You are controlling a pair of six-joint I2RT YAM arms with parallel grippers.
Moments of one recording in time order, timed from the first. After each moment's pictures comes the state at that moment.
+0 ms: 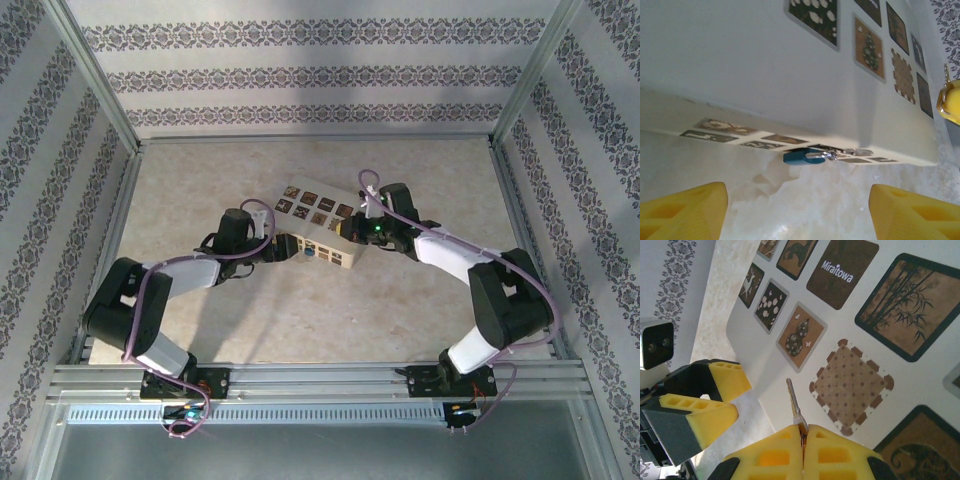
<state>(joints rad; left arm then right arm) -0.35 1.57 0.66 0.25 0.49 -0.56 0.38 1.60 0.88 0.00 -0.60 0.59</state>
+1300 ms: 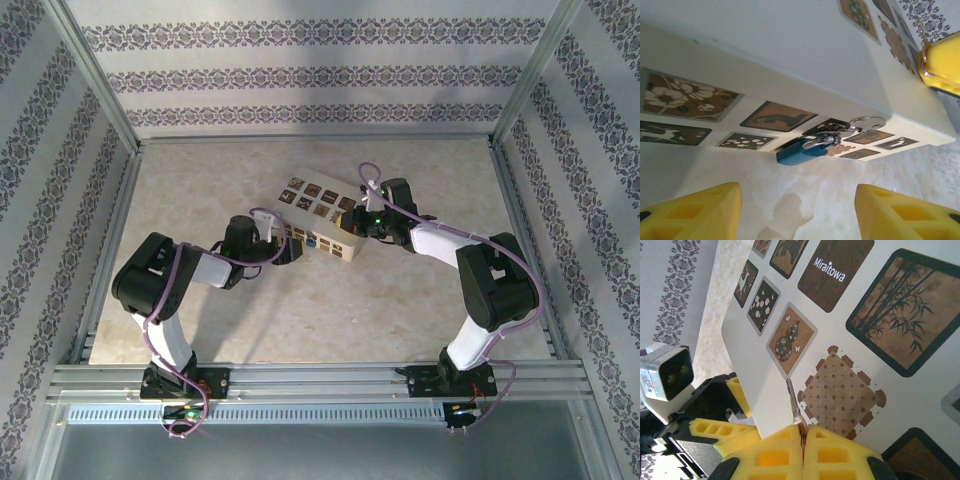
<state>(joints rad) -0.36 1.81 0.61 0.69 0.55 -0.47 0.34 1.71 0.93 0.08 -0.63 0.59</state>
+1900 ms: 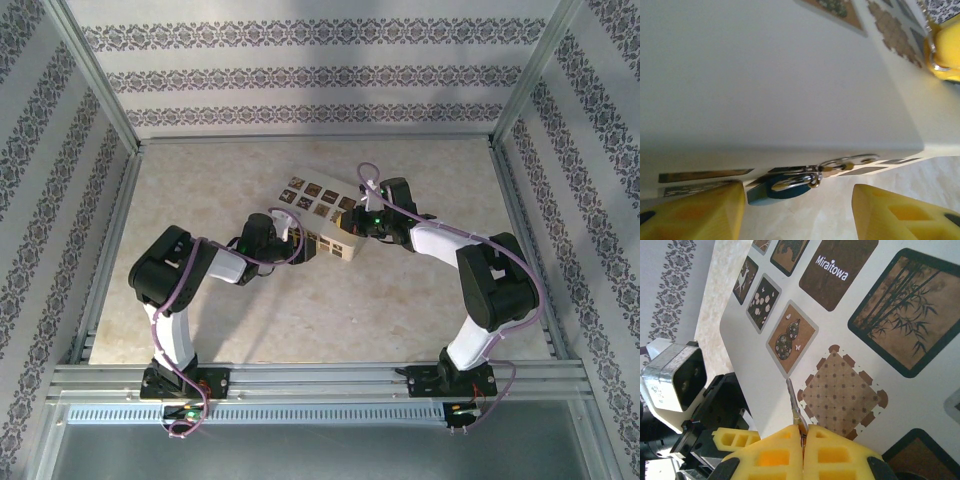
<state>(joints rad) -0.44 1.90 0.72 0.66 0.47 -0.38 0.34 1.71 0.94 0.06 -0.63 0.57</state>
